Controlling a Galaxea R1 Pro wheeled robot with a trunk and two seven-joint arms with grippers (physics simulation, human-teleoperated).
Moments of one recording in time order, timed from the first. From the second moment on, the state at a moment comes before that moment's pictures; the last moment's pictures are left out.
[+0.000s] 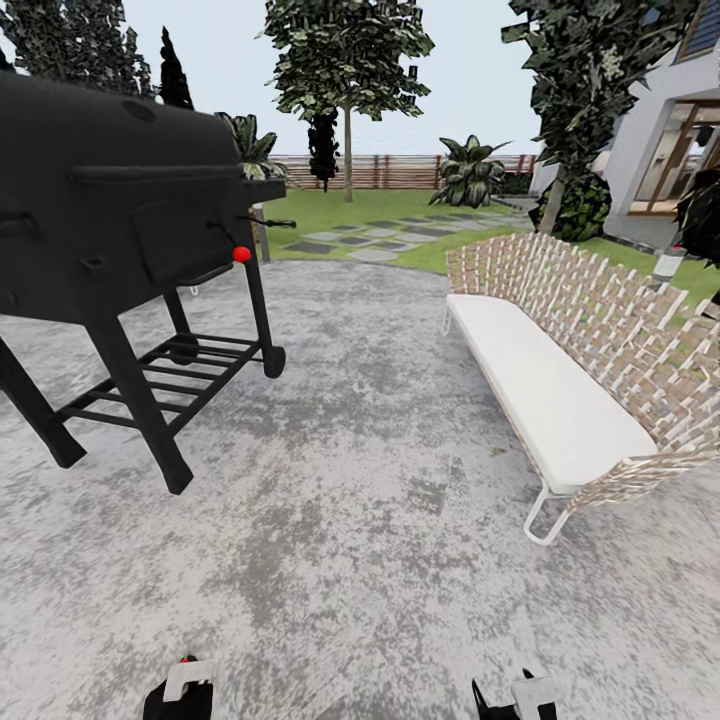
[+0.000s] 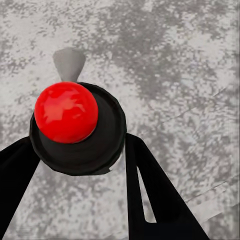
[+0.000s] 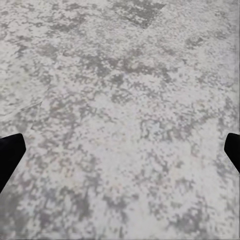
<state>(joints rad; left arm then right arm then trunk) -0.32 0.08 0.04 -0.31 0.04 -0.34 0.01 -0.25 -0.05 -0.07 -0.31 0.19 -0.59 0.04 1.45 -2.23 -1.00</state>
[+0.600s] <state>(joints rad) -0.32 0.08 0.04 -0.31 0.04 -0.34 0.01 -0.25 -0.04 -0.07 -0.29 0.18 -0.59 0.04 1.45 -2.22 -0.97</state>
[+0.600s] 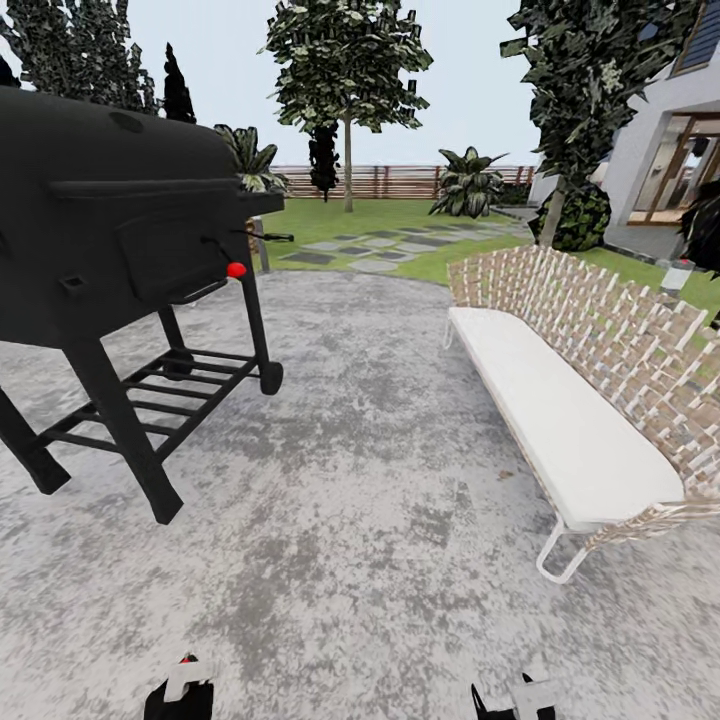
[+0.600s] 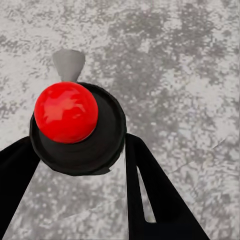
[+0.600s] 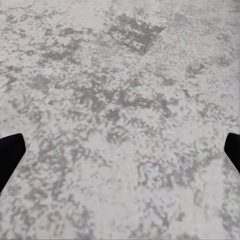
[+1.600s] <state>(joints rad) -0.32 0.08 0.04 -0.31 0.04 -0.34 0.01 -0.25 -0.04 -0.07 -0.30 0.19 -0.59 0.04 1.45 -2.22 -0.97</state>
